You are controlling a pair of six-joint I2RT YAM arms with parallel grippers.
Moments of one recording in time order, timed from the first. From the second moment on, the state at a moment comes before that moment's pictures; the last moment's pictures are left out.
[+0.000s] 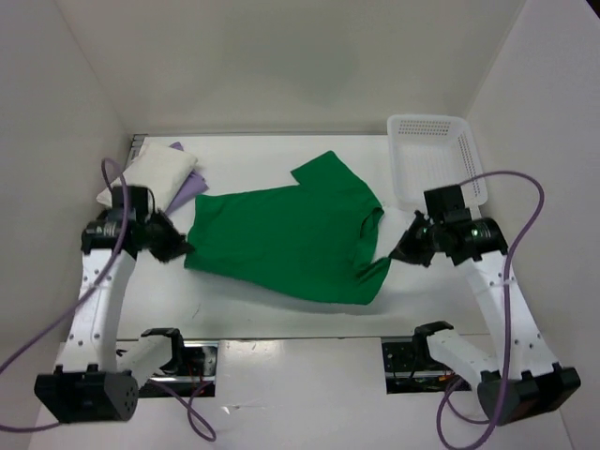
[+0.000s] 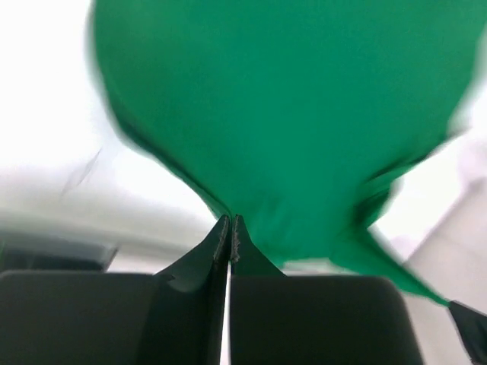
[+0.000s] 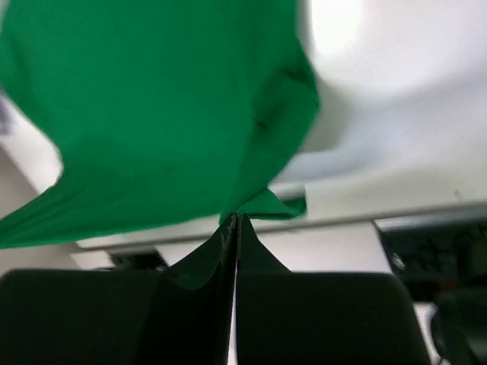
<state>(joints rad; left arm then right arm) 0.08 0.96 1.03 -1.13 0.22 -0.75 0.20 0.94 1.08 -1.19 -0.13 0.82</state>
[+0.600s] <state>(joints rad) 0.06 1.28 2.21 -0.91 0.21 -0.68 0.33 1.16 2.41 -0.92 0.10 0.65</state>
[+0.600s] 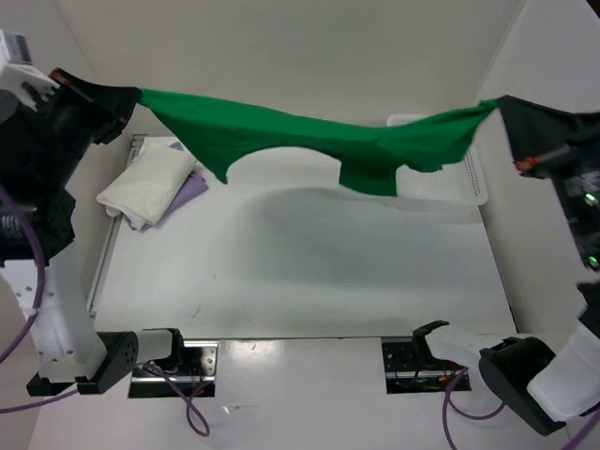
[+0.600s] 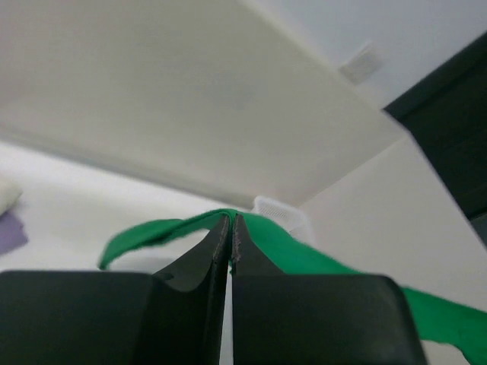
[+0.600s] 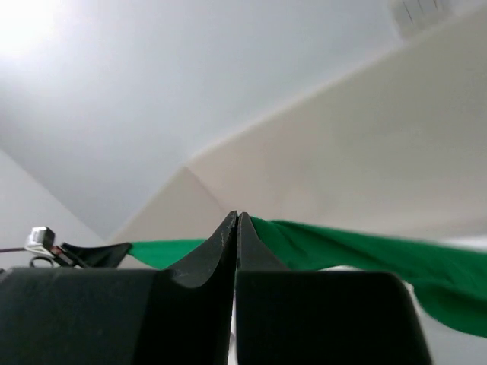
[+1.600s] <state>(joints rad) 0.27 1.88 2.29 -0.68 0.30 -0.72 0.32 2.10 2.76 -0.69 0.04 0.56</state>
